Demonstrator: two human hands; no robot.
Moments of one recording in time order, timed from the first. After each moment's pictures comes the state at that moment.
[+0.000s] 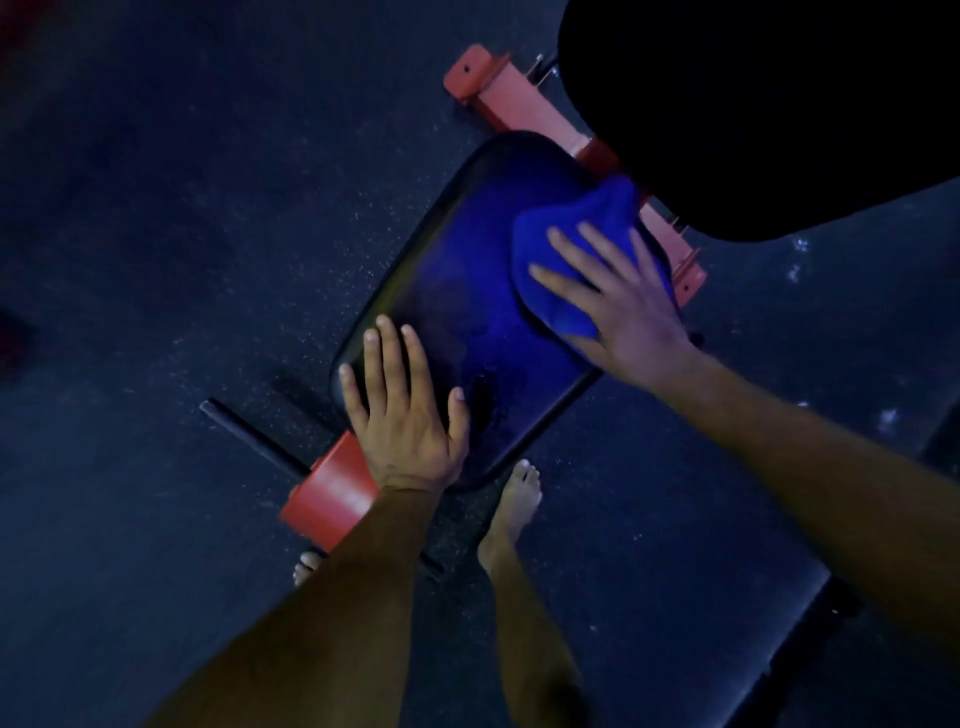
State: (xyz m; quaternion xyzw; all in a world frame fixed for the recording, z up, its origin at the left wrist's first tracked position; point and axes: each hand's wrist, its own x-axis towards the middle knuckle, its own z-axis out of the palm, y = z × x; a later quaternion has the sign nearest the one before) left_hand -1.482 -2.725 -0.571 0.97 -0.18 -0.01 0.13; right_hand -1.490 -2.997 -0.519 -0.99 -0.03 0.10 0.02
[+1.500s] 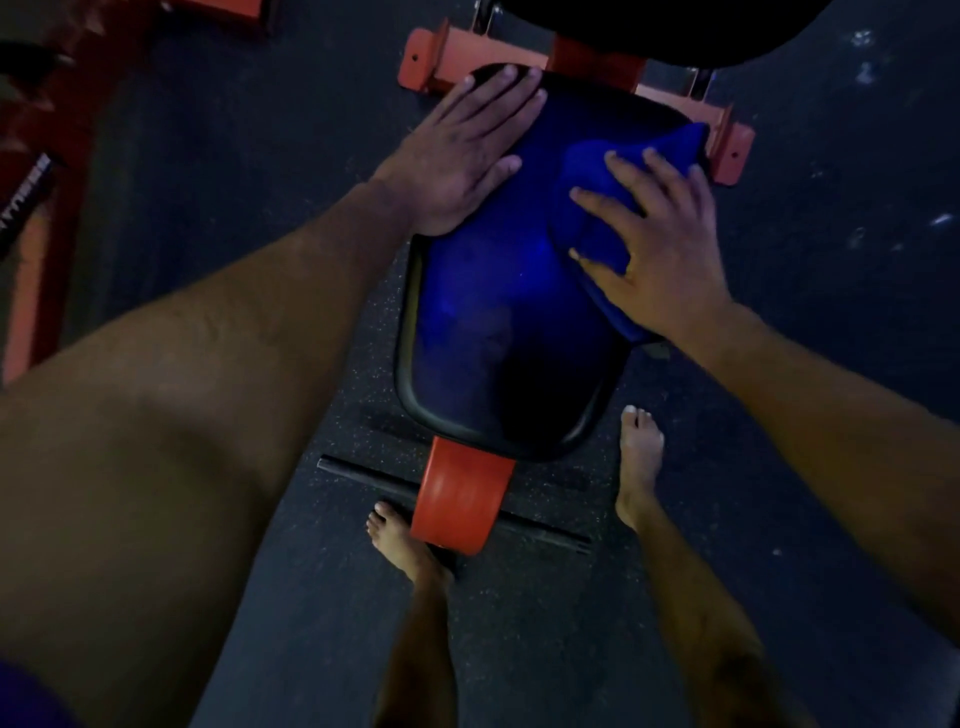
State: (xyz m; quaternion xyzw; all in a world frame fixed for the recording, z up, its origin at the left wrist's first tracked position) left_hand -1.252 -2.849 -0.552 0.66 -0.73 -0.14 0.04; right_hand -1.519 -2.936 -0.540 -0.95 0.29 0.04 0.08
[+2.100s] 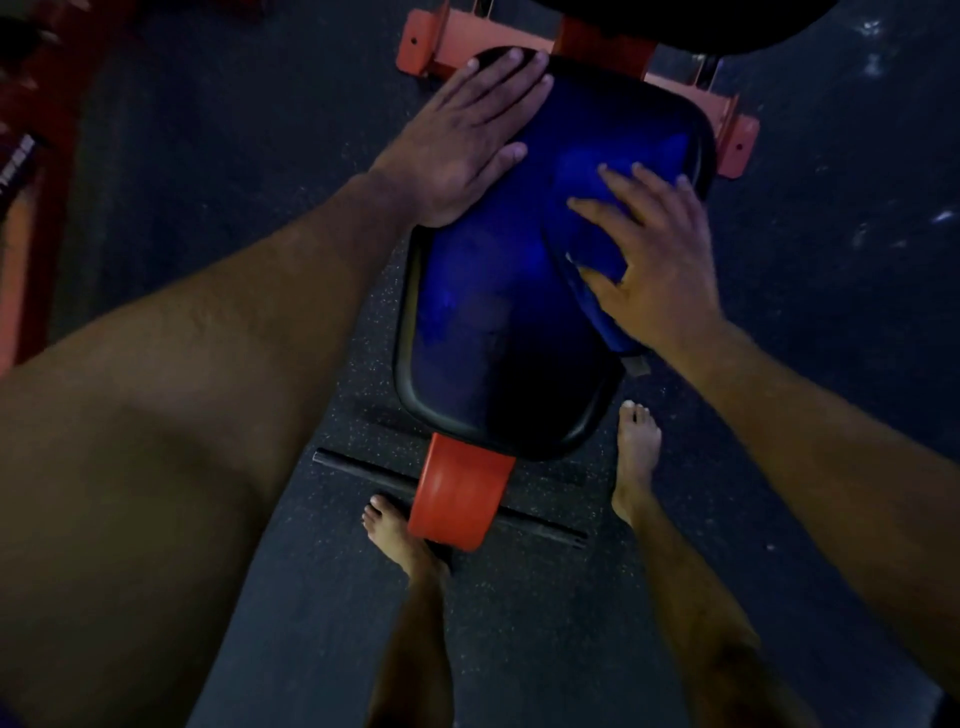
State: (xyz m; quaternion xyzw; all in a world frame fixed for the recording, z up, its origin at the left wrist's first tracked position) left_hand -1.248 -2.847 -0.553 0.66 -0.73 -0.14 0.06; right_hand -1.518 -2.916 -0.548 -0.96 0.27 -0.03 0.10
